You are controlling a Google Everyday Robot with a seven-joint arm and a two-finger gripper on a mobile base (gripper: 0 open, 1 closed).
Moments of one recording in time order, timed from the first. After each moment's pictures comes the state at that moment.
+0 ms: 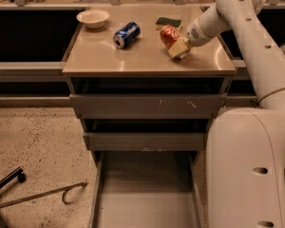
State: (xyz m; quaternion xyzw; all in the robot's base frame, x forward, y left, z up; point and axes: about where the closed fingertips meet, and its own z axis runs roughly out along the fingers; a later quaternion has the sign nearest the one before) arm 0.810 -0.157 0.821 -0.32 0.89 0.15 0.29
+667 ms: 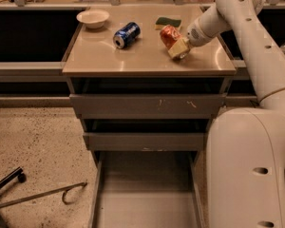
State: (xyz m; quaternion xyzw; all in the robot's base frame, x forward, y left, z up) arm 0.810 -0.157 0.821 -0.32 0.89 0.15 0.29
